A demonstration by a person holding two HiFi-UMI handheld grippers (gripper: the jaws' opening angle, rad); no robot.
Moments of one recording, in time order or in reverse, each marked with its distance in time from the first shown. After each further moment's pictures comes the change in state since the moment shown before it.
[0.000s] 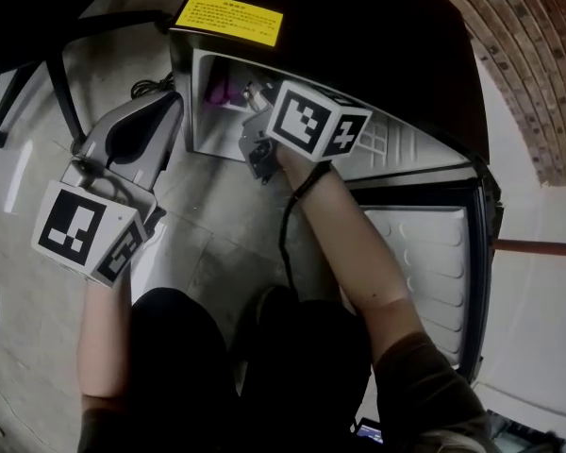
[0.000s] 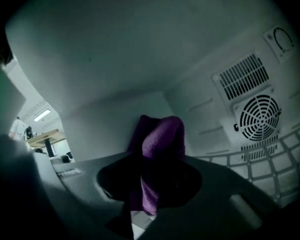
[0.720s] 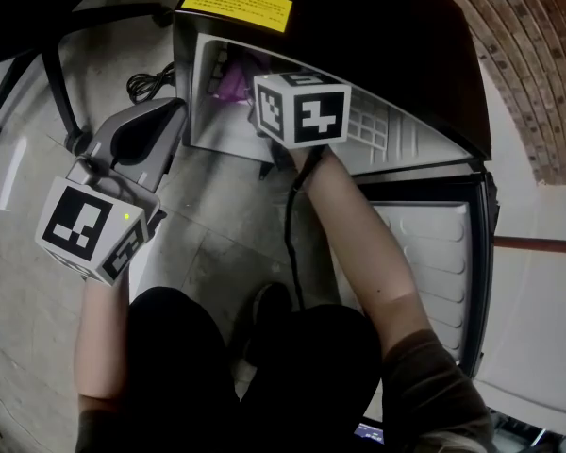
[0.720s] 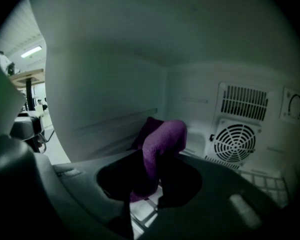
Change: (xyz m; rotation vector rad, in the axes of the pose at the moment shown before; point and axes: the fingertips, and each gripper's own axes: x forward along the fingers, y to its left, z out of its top) left arm -0.001 -0.007 -0.027 -0.006 0.048 -0.029; right arm -0.009 -0.048 -0.030 -0.397 0.314 -0.316
